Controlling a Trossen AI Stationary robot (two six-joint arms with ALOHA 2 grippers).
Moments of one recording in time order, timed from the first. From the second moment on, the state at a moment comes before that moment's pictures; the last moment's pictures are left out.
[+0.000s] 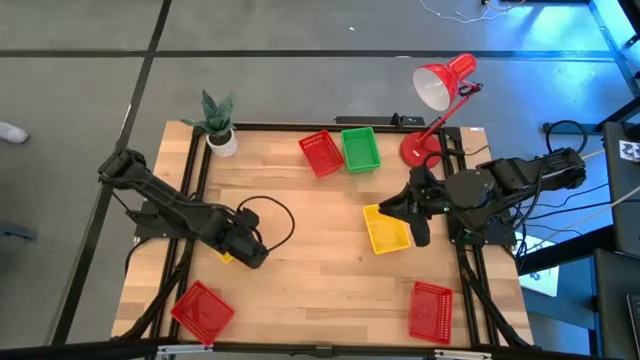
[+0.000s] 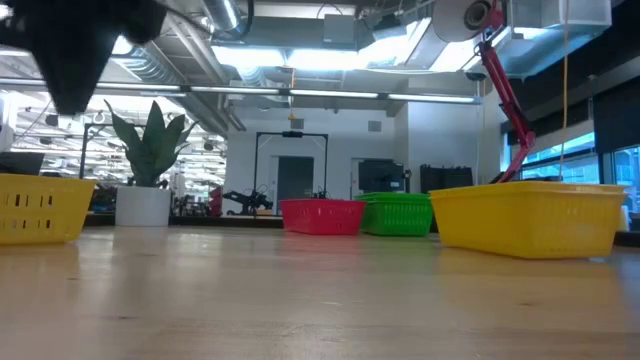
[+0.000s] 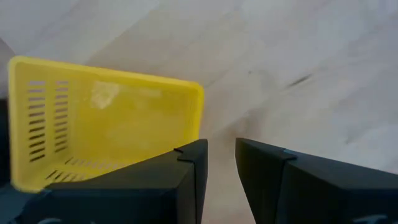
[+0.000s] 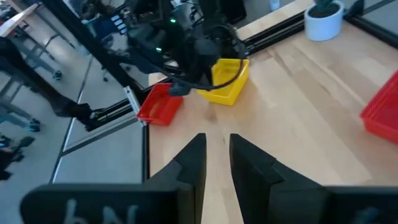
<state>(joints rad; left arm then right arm) -0.48 1.41 1.08 -1.10 -0.20 -1.49 0.37 1.14 1.38 -0.70 0.31 0.64</state>
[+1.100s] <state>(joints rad) -0.48 1.41 0.83 -0.87 -0.16 -1.40 0.37 1.14 1.38 -0.65 0.28 0.65</state>
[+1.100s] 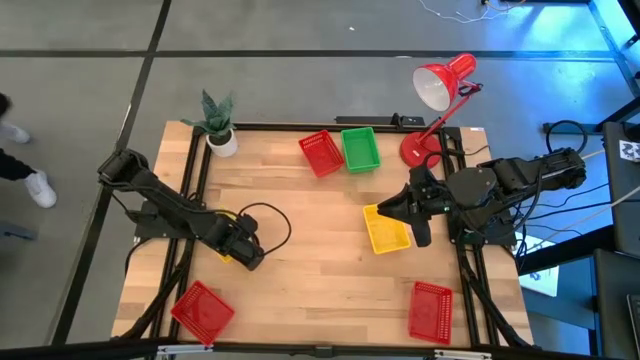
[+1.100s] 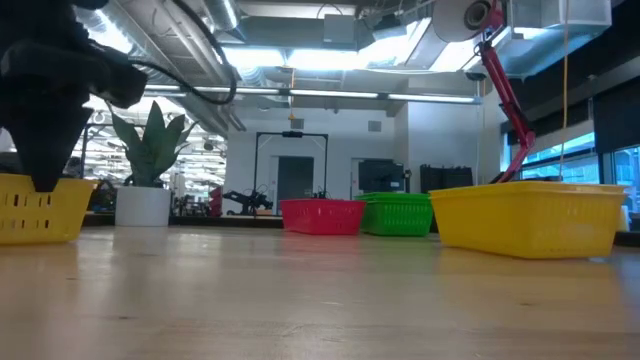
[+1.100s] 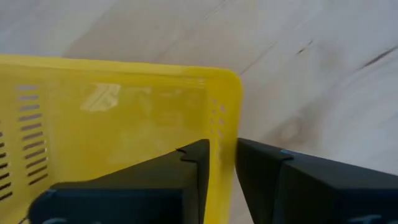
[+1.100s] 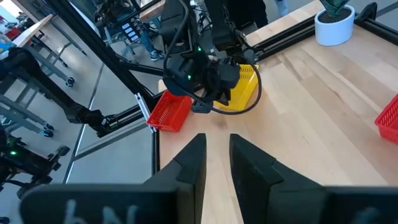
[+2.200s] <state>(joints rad) -0.22 1.85 1.86 -0.98 -0.17 -0.38 0.40 1.01 1.38 -0.70 0.03 0.57</state>
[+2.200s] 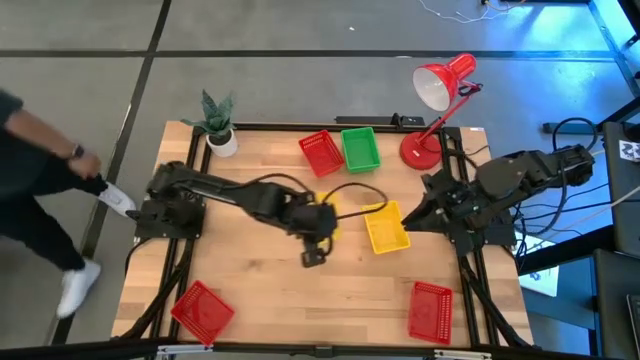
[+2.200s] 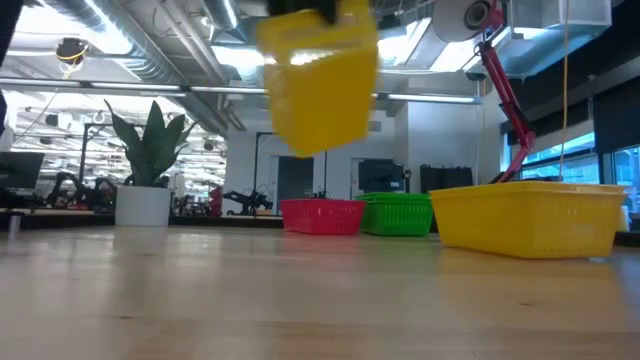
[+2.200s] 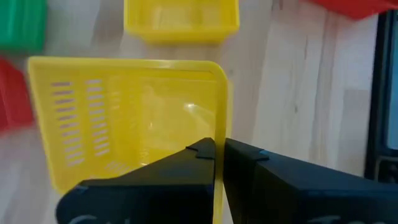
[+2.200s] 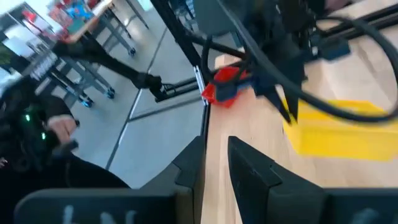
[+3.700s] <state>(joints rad) -0.15 2.32 2.21 -0.68 -0.20 -0.28 0.51 0.73 1.38 -0.85 0.23 0.46</state>
